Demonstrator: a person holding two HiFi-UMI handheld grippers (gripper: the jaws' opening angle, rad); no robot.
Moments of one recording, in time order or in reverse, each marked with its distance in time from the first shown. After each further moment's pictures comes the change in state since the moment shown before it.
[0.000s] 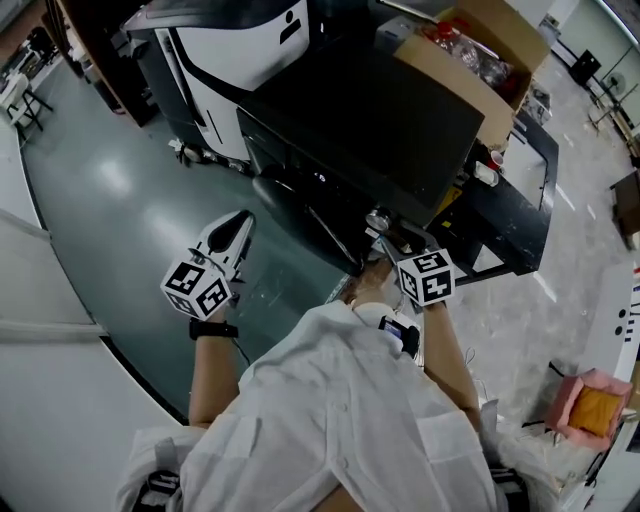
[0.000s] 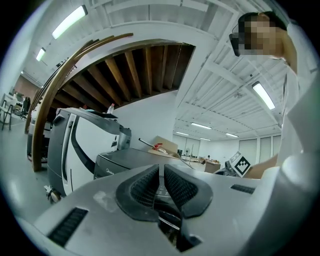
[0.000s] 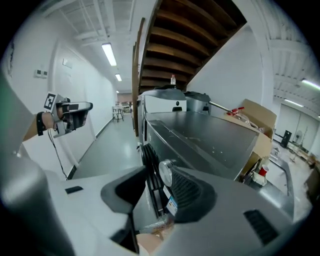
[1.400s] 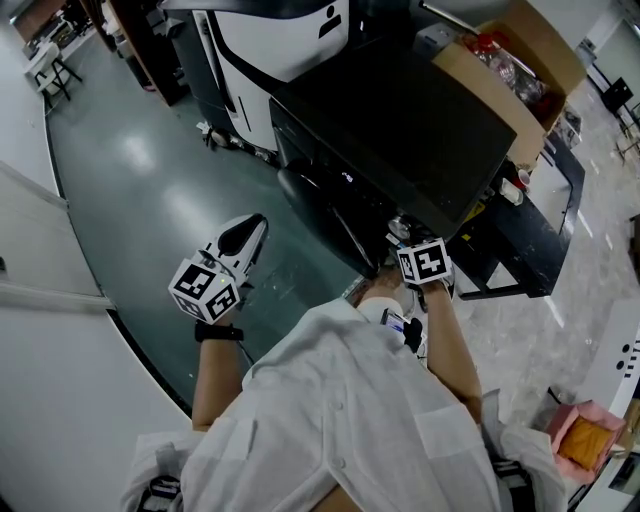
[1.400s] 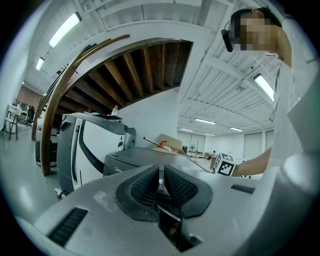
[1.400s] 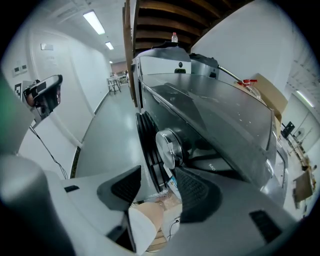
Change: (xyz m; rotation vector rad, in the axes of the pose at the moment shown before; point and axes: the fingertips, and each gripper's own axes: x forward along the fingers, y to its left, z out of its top) left arm -0.027 0.000 -0.004 0.037 0.027 0.068; right arm 0.057 -0.002 -0.052 0.012 0.403 0.027
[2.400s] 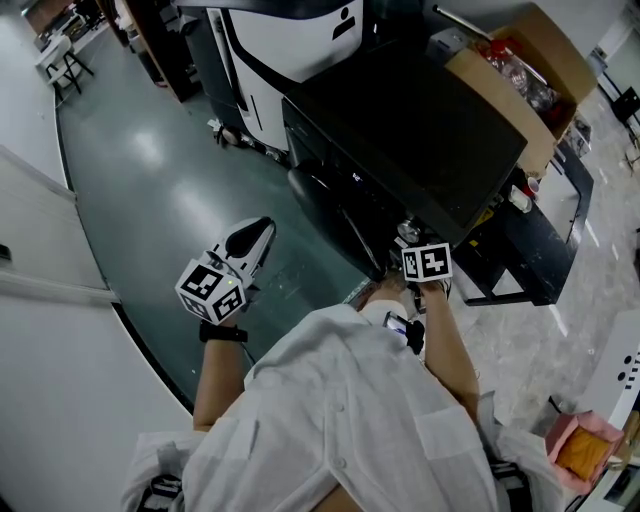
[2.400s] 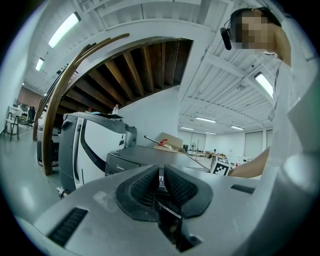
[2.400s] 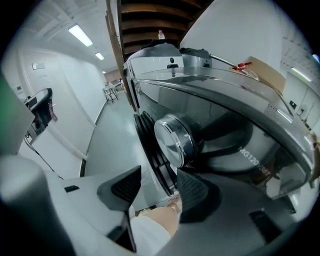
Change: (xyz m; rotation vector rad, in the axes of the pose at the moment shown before) left arm -0.007 0.000 -0.004 0.005 0.017 0.008; right arm 0.029 0.008 -0.004 0.139 -0.017 0.071
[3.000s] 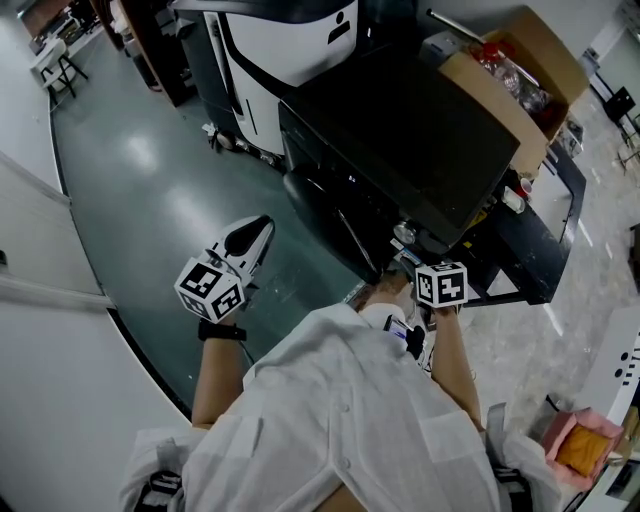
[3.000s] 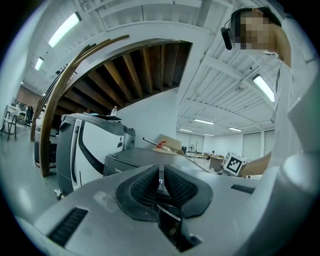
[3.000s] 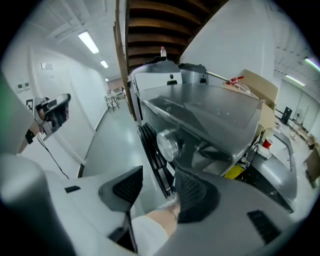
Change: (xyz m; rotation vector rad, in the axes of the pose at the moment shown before) left arm 0.003 0.001 0.006 0.003 -0.021 -0.019; right arm -0.055 -0.003 -0.008 -0.017 -0.135 -0.014
